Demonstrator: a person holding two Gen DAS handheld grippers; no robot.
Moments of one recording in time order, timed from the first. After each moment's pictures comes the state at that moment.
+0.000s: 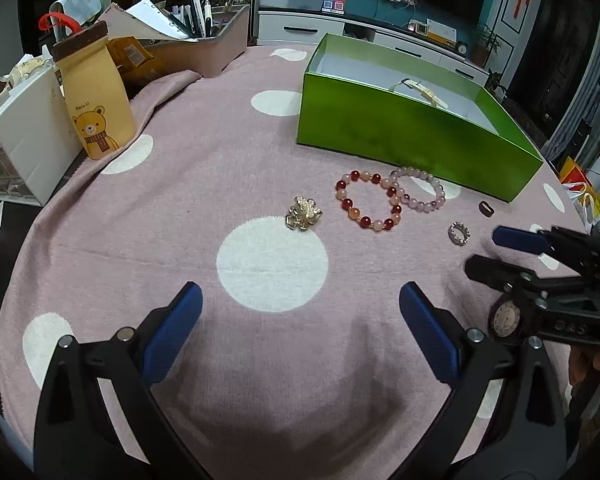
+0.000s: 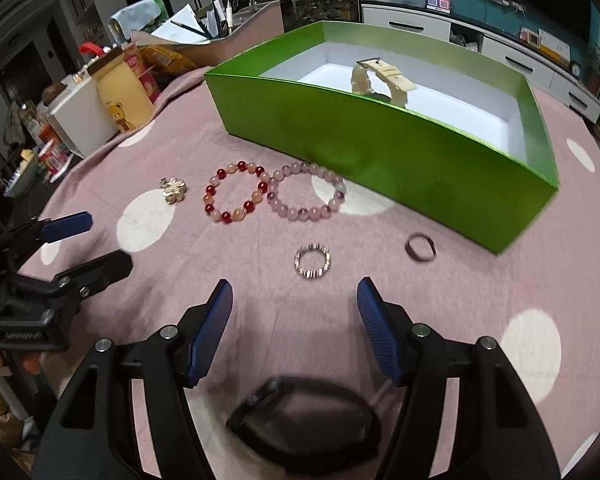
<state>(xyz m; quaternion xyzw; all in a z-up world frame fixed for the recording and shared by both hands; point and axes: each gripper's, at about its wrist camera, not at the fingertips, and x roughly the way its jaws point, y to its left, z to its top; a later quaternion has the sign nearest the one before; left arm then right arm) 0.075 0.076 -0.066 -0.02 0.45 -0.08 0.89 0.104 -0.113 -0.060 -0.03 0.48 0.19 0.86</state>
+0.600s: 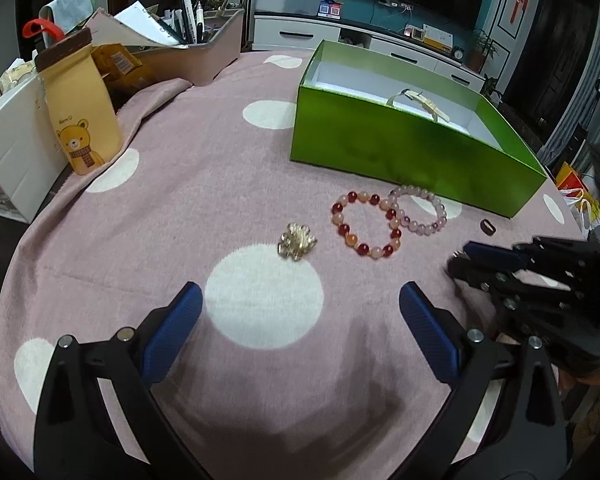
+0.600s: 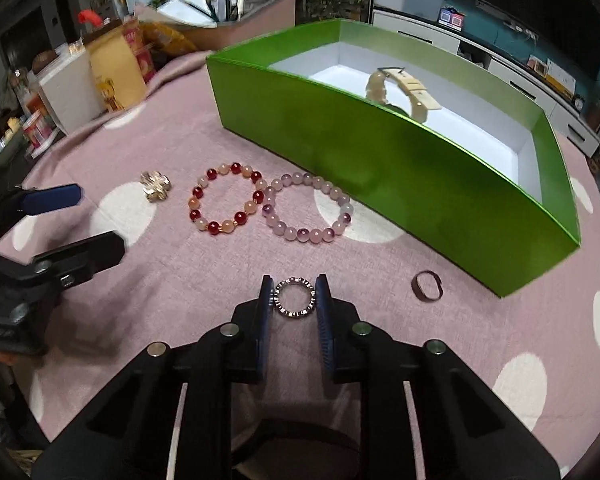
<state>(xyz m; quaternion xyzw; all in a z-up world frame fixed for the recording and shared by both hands) 0.097 0.072 -0.067 -0.03 0.44 -0.08 0.89 0.115 -0.101 -0.066 -0.07 0.47 0.19 0.86</state>
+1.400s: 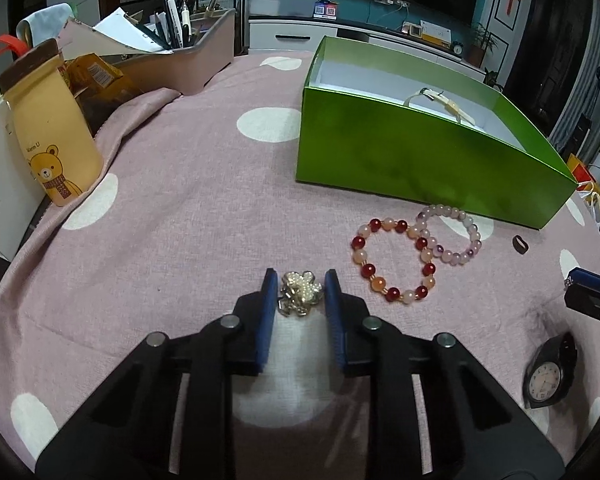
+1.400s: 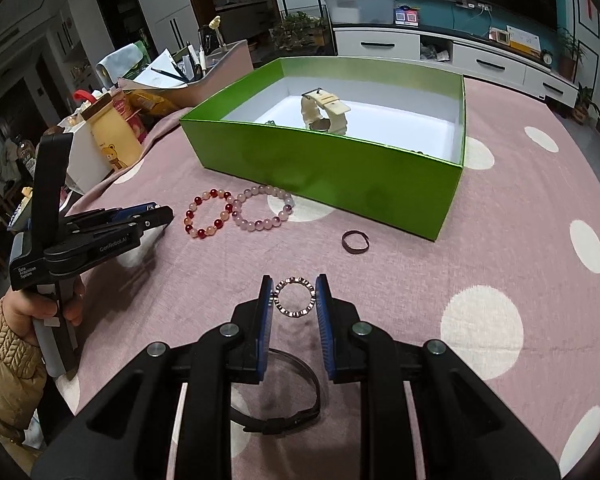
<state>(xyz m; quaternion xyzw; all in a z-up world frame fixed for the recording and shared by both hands) 0.138 0.070 -0.085 0.00 0.43 -0.09 0.90 0.078 -0.162 -0.042 0.03 0.43 0.17 0.89</state>
